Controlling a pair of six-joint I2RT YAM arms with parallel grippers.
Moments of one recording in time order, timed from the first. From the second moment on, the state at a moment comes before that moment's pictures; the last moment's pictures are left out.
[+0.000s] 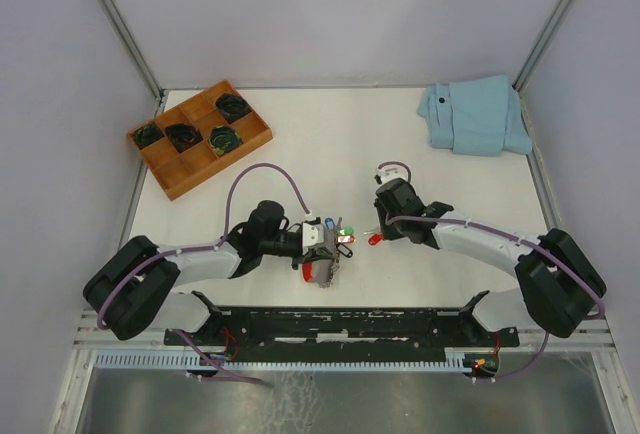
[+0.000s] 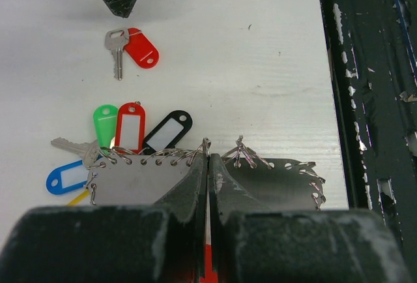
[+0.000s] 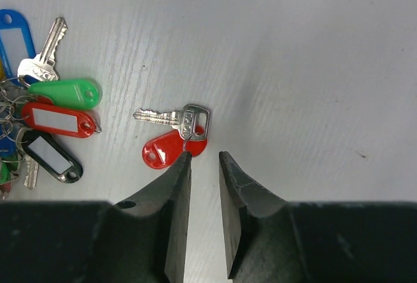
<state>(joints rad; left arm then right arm) -0.71 1.34 0.38 0.46 0.76 0.43 0.70 1.38 0.73 -0.32 0.22 0.38</state>
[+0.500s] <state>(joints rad) -0.71 1.35 0.38 0.46 0.76 0.43 0.73 1.43 0.70 -0.25 0.18 0.33</state>
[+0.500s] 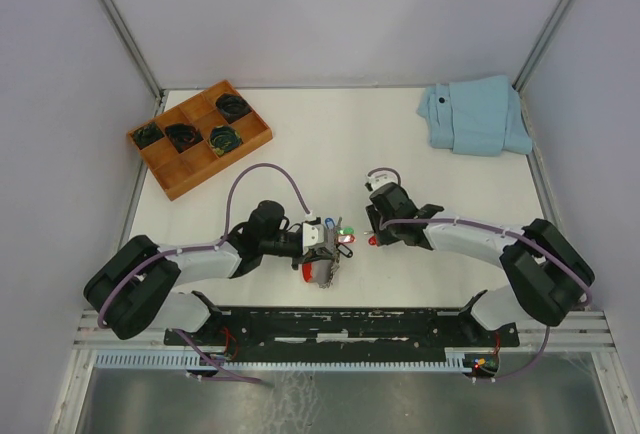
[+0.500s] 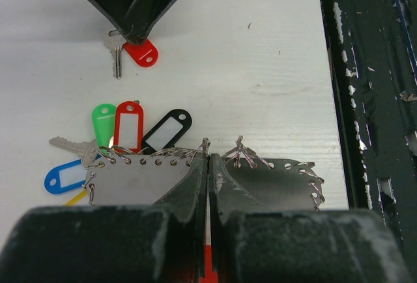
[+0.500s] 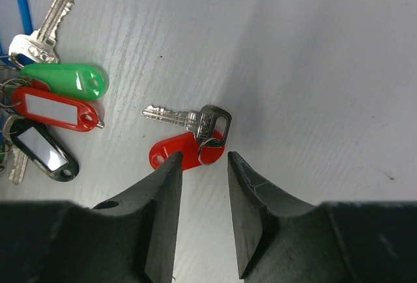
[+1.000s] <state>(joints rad) -0.71 1.35 0.38 0.45 0.76 0.43 0.72 1.47 0.70 -0.22 0.19 0.31</state>
